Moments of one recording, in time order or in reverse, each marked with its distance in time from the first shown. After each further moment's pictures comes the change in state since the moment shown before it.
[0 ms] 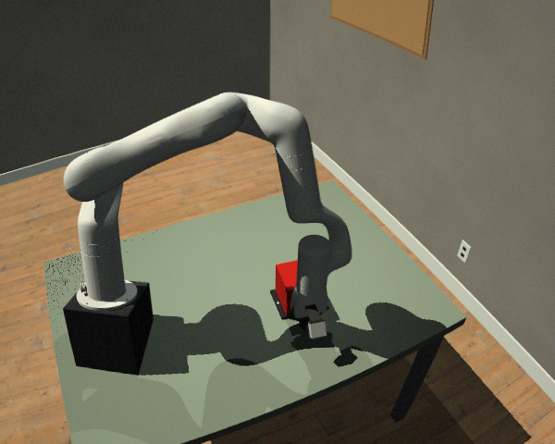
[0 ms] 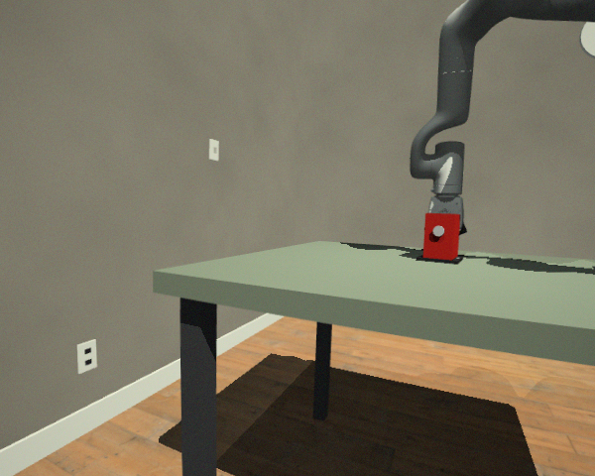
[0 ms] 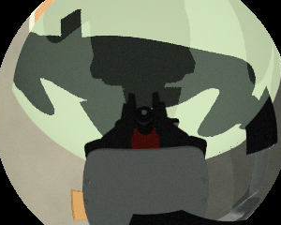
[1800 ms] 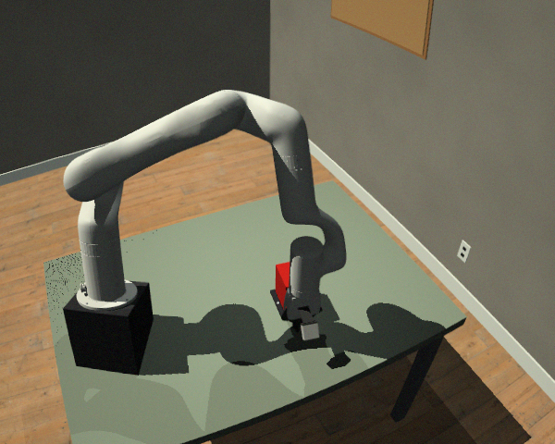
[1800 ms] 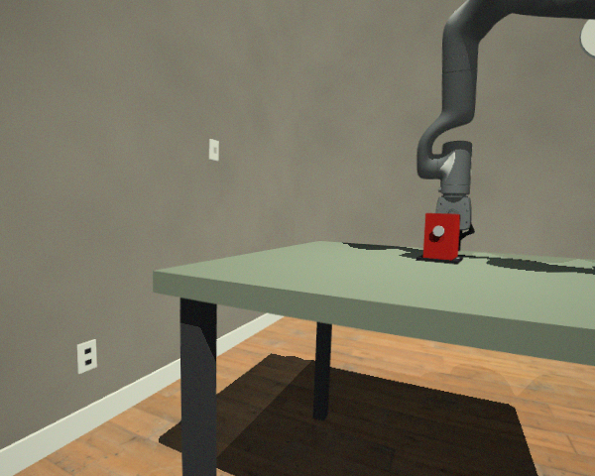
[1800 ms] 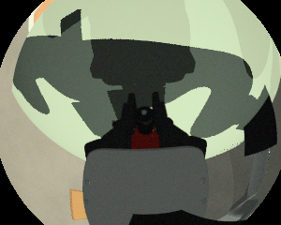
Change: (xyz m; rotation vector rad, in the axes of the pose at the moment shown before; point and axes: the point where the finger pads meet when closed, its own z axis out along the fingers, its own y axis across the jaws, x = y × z) arm 0.000 0.021 0.000 0.000 0.000 0.000
